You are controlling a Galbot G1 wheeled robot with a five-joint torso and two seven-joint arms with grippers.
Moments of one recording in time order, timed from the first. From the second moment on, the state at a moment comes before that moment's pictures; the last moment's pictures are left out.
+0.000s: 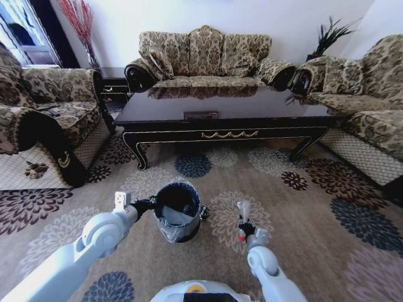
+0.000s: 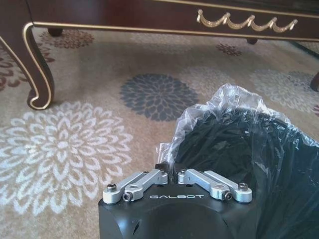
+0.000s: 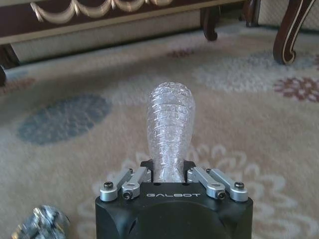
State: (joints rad) left arm 1.18 -0.70 -0.28 -2.26 -1.24 0.64 -0.56; right arm -1.42 1.25 0.43 1.85 0.56 -0.21 0.37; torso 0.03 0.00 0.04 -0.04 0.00
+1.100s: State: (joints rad) left arm 0.69 -0.89 0.29 -2.05 -1.29 0.66 -0.68; right arm -1.61 1.06 0.48 2.44 0.68 -0.25 0.25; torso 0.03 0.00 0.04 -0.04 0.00
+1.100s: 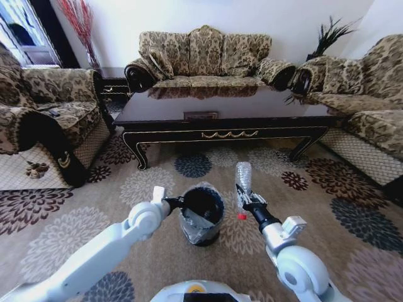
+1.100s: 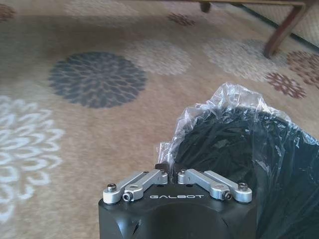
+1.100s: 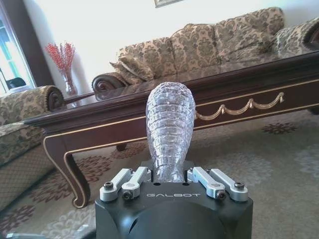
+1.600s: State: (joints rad) left arm 0.60 -0.97 0.41 -2.02 -1.31 0.65 -0.71; right arm -1.65 1.10 0.45 2.40 0.61 -0.22 0.21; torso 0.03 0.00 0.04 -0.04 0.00
